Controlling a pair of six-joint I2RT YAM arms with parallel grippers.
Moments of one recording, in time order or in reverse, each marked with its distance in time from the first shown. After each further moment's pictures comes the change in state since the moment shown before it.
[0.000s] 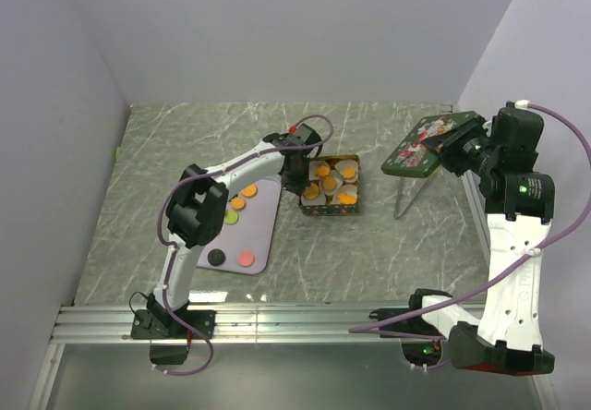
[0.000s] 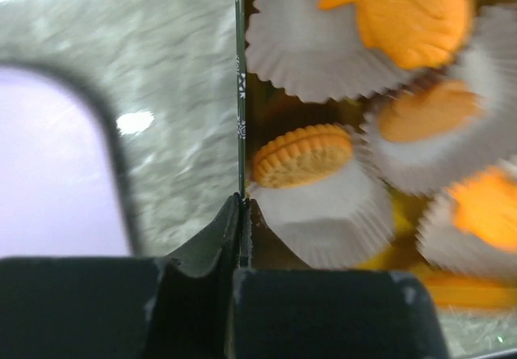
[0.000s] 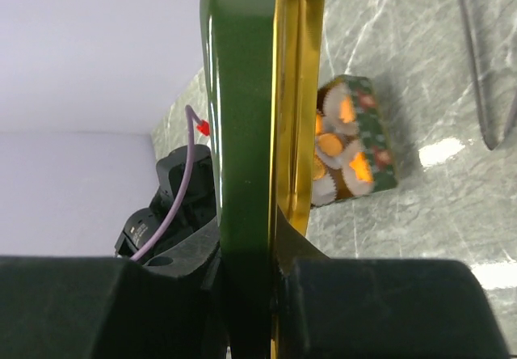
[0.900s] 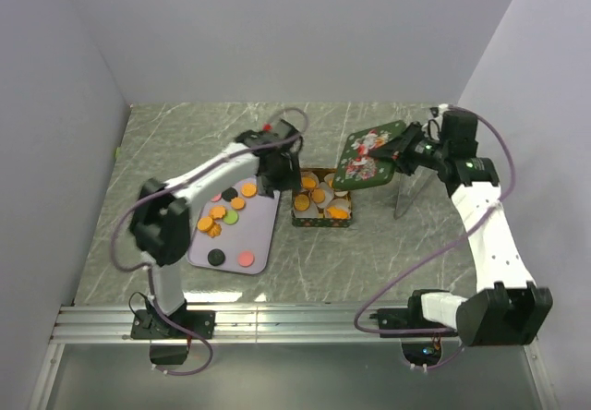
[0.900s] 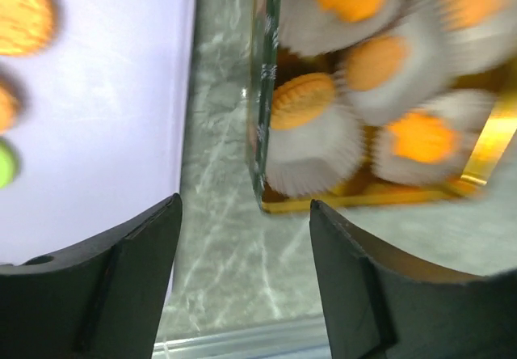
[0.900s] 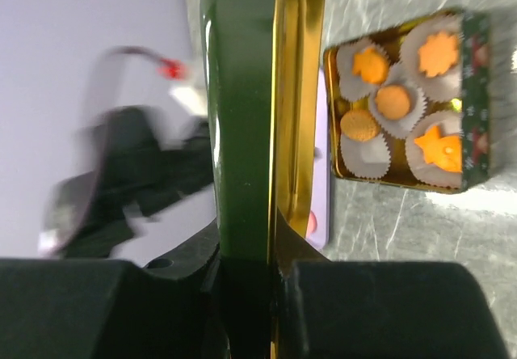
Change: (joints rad) left arm 0.021 -0.259 -0.184 -0.111 -0.019 -0.143; right arm 0.129 0.120 -0.338 0.370 -0.367 0.015
